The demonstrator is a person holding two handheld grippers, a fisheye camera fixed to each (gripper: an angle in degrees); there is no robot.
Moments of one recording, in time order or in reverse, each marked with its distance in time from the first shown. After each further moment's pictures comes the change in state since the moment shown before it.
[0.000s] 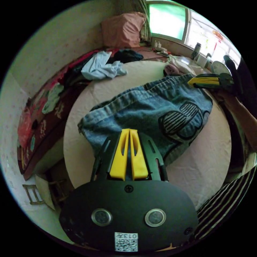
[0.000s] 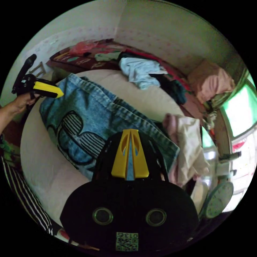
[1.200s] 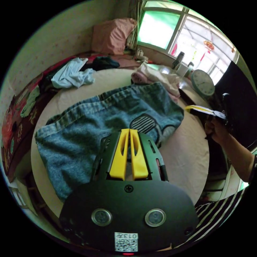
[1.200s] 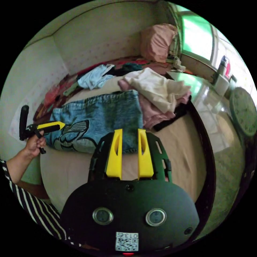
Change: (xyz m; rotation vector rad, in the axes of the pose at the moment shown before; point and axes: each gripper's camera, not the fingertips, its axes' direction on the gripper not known) left arm 0.096 -0.004 0.006 0.113 0.252 -0.039; right arm 0.116 0.249 -0.012 0.075 -0.190 0.646
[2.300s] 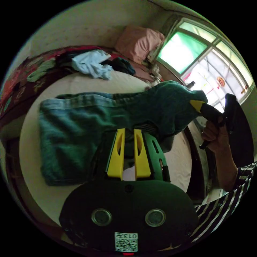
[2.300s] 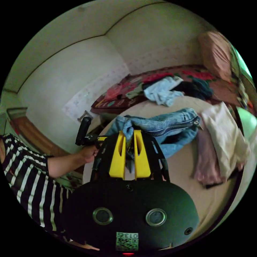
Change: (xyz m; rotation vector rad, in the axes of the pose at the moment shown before) left arm -0.137 0.119 -0.004 0.105 0.081 -0.345; right arm -0.173 -0.091 -0.053 0.009 -0.584 -0.467
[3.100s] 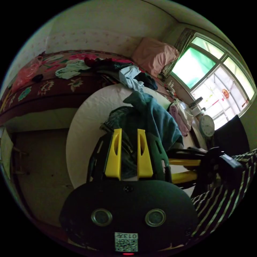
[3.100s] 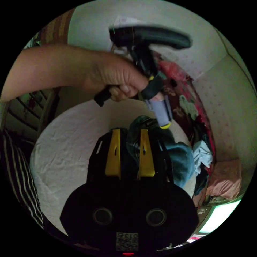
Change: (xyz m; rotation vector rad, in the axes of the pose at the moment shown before) left arm -0.249 0.032 -0.082 0.048 0.003 -0.037; right arm -0.336 -0.055 0.251 -0.338 0.281 -0.944
